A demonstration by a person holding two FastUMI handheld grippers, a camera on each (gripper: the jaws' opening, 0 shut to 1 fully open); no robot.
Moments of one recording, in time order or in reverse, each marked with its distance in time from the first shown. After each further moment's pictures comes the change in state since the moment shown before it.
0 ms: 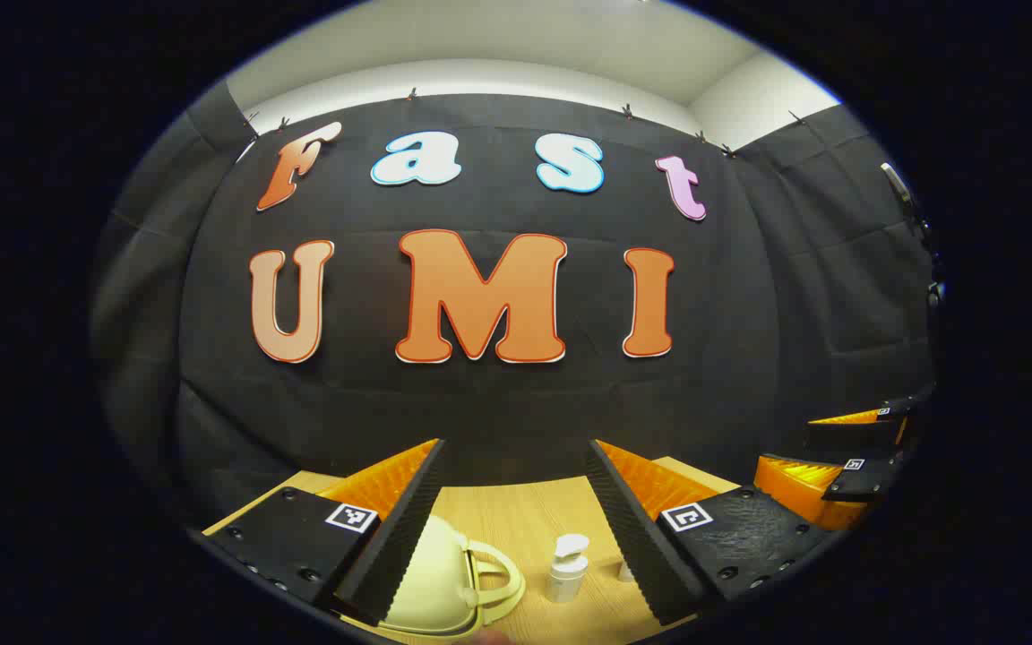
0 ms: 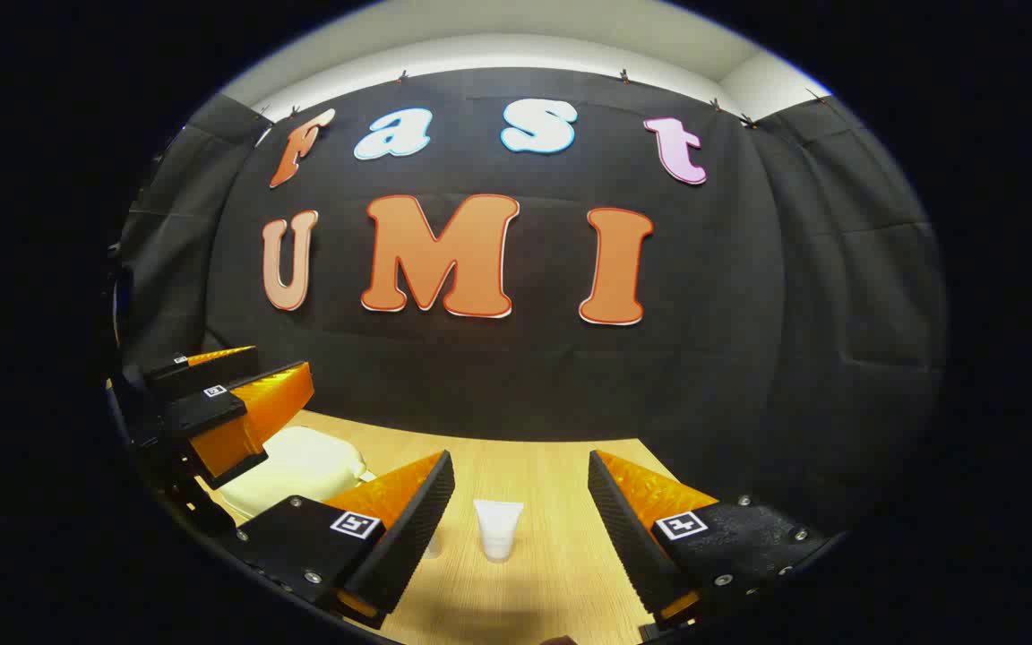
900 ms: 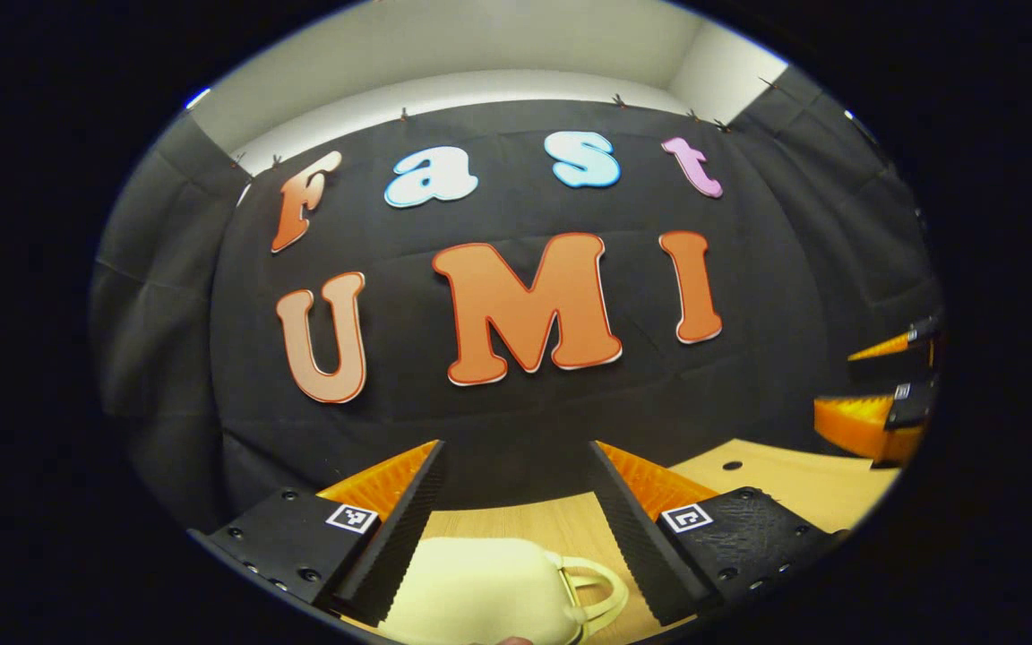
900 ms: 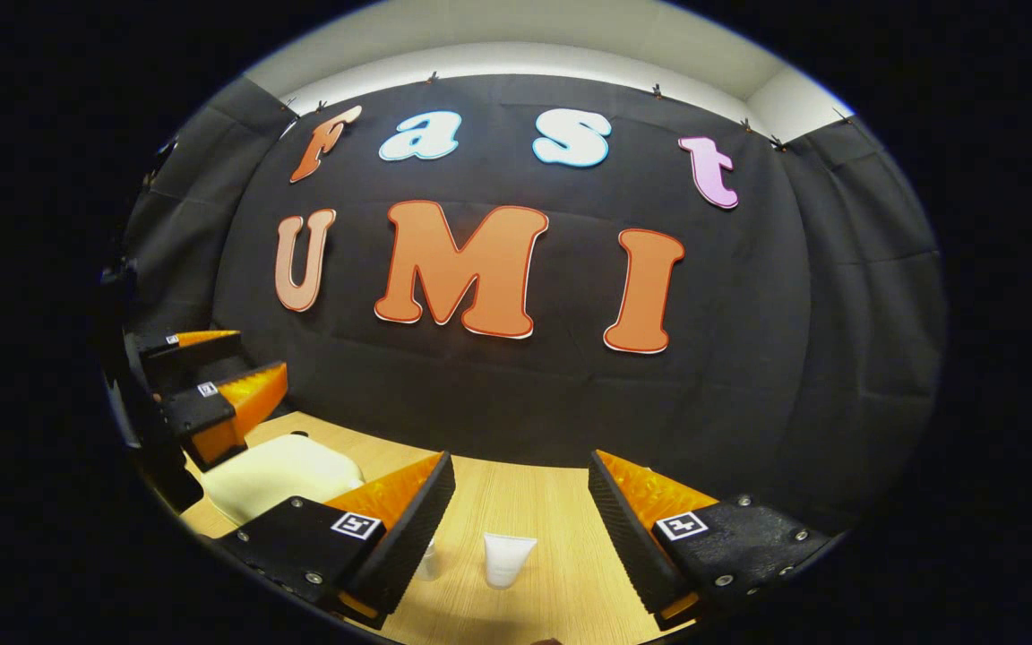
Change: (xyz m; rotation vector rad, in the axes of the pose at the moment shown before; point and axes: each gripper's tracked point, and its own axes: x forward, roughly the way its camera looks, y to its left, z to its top) left arm 0.033 0.063 -0.028 0.192 0.012 0.058; right arm 0.036 0.018 0.014 -0.067 -0.049 0.000
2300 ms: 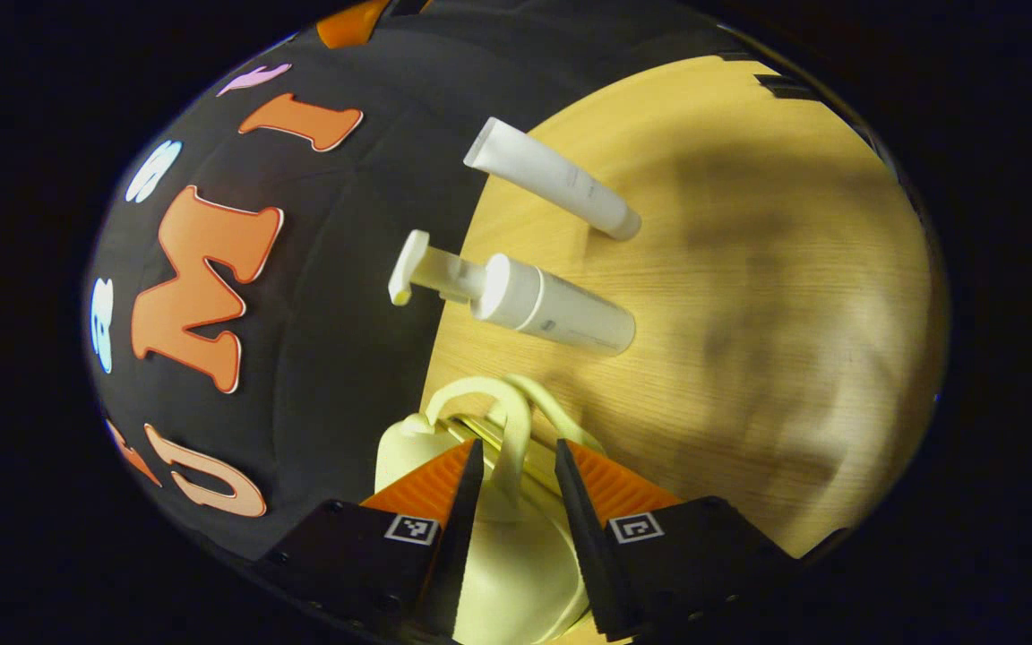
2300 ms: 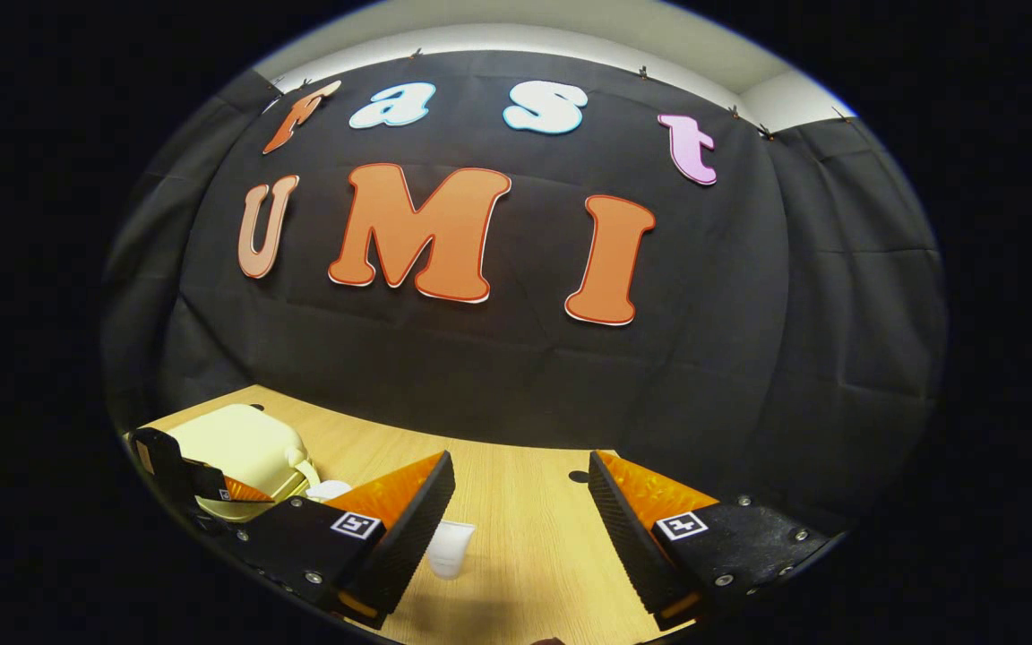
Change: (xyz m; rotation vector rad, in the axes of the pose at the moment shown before) left arm -0.012 -0.125 -0.252 1.020 0.489 -0.480; right arm 0.024 -0.051 -0.039 -0.034 0.079 -0.082
